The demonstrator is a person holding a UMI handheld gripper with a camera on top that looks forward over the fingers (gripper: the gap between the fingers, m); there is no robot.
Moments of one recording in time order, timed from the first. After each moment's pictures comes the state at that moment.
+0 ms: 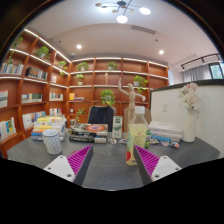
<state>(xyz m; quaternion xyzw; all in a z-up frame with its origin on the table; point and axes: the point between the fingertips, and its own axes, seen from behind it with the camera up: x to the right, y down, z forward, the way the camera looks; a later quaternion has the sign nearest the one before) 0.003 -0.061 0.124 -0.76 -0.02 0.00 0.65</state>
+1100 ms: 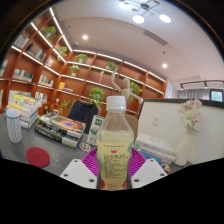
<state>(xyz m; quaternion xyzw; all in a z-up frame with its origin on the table) 0.079 0.074 0.101 -0.73 -0.06 -0.14 0.66</state>
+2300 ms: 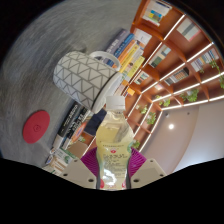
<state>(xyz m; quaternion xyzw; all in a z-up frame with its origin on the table) -0.175 0.103 0.171 -0.29 -0.63 -0.61 0.38</state>
